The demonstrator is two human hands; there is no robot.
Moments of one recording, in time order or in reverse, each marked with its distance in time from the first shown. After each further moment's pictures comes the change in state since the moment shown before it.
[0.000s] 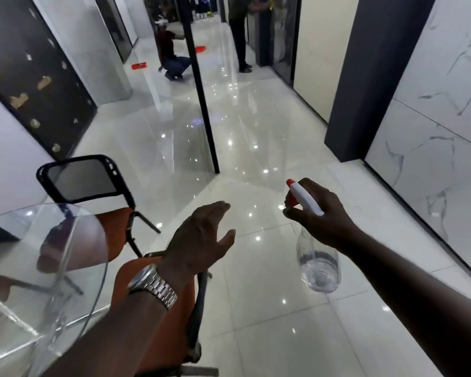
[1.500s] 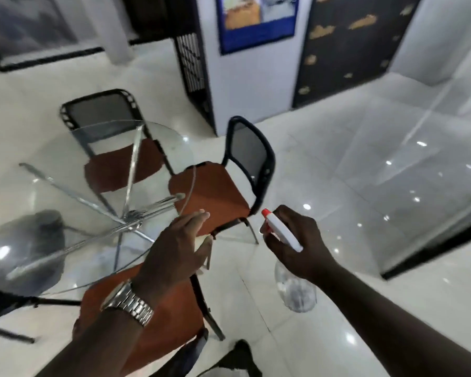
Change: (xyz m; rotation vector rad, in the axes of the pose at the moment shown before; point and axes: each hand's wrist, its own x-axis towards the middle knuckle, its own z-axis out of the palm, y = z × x) left_hand 0.301 -0.355 -0.026 0.182 0.460 -1.286; right_hand 0.680 0.004 0.408 0.245 -1.158 -0.697
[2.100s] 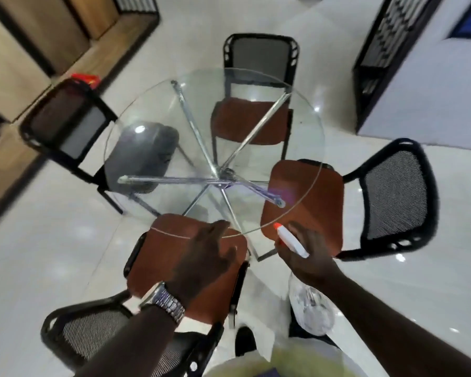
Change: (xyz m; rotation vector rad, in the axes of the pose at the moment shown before) left_hand 0.018 -0.152 0.039 -0.098 0.145 -0.740; right_hand 0.219 0.073 0.200 0.079 -0.571 -0.176
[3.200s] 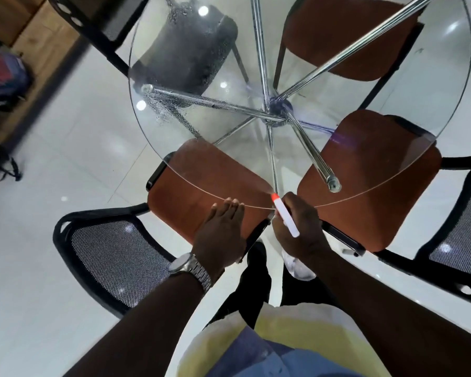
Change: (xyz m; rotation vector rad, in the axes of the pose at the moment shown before) left_hand 0.038 -0.039 0.104 0.281 -0.272 -0.343; right_hand 0.092 0.099 0.105 -0.025 -0.342 -0.097
